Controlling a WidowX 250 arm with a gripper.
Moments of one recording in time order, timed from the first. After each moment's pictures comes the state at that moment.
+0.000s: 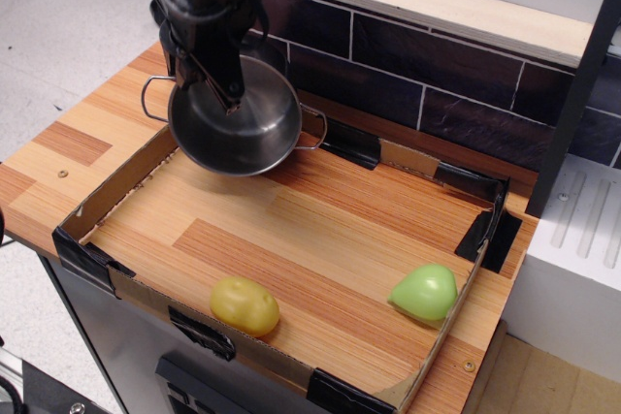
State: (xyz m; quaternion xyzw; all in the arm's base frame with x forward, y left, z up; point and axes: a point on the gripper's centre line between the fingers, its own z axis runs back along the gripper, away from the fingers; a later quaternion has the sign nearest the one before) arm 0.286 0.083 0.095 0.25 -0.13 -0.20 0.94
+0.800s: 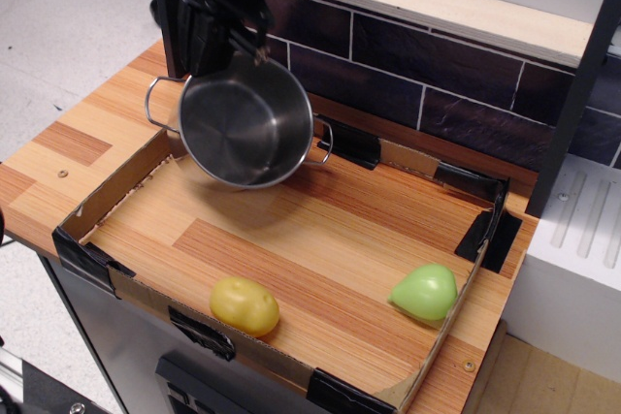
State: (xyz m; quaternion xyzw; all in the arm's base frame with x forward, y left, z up) arm 0.285 0.083 0.101 0.06 0.08 -0.14 0.99
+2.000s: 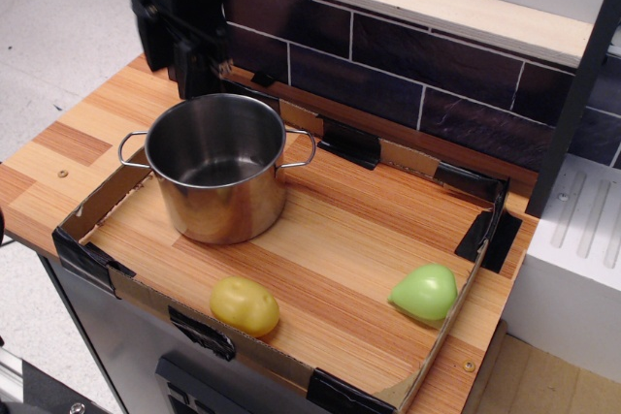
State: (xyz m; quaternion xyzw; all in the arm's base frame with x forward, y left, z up) arm 0.282 0.097 0.097 0.08 -0.03 -0.14 0.99
